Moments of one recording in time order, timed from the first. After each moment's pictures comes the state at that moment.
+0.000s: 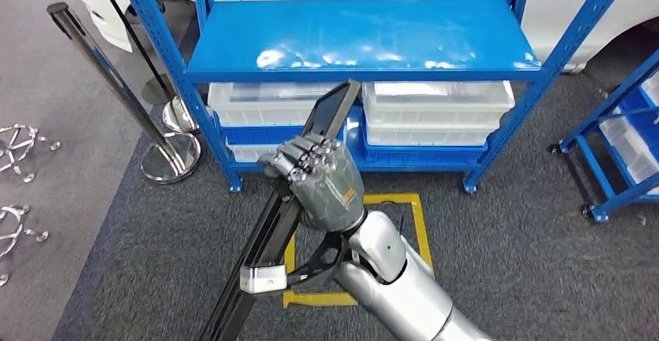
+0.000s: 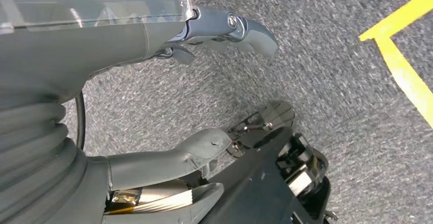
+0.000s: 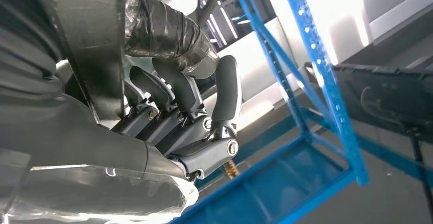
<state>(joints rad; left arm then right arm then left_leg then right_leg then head) -0.14 -0.07 -0.04 -0.21 -0.47 -0.01 -0.26 -0.49 0.16 0.70 -1.49 1.07 -0.70 -0.19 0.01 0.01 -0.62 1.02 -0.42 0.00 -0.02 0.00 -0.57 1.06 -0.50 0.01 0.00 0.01</state>
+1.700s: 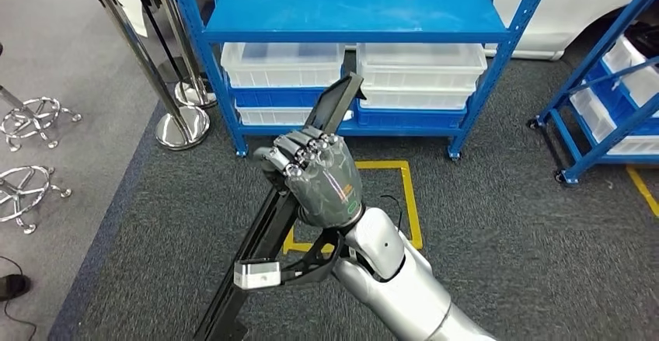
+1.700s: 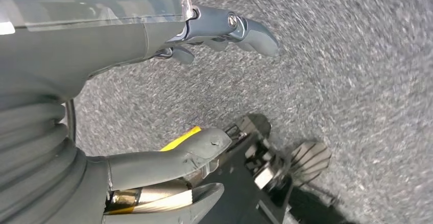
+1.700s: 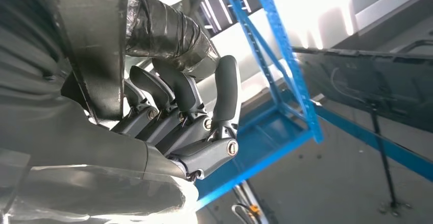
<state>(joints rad) -0.17 -0.10 -0.04 -0.22 -0.52 -0.01 -0.24 -0.51 0.17 0.70 -1.50 1.12 -0.70 -0.16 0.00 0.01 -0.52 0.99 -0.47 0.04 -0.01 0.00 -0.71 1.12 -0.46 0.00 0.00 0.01</state>
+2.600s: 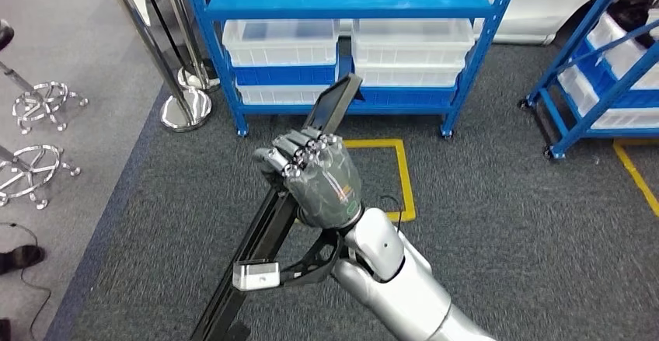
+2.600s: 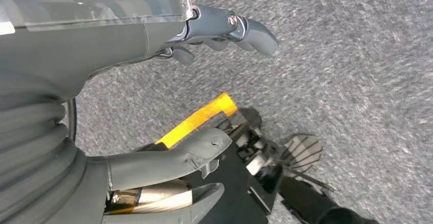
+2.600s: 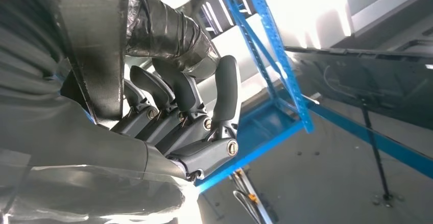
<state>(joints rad) -0.16 -0.11 -0.03 -0.22 -0.52 -0.02 -0.24 -0.52 0.17 0.70 -1.50 1.12 -0.69 -0.15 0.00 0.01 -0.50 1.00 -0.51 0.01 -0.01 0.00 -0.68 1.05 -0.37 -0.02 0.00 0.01</state>
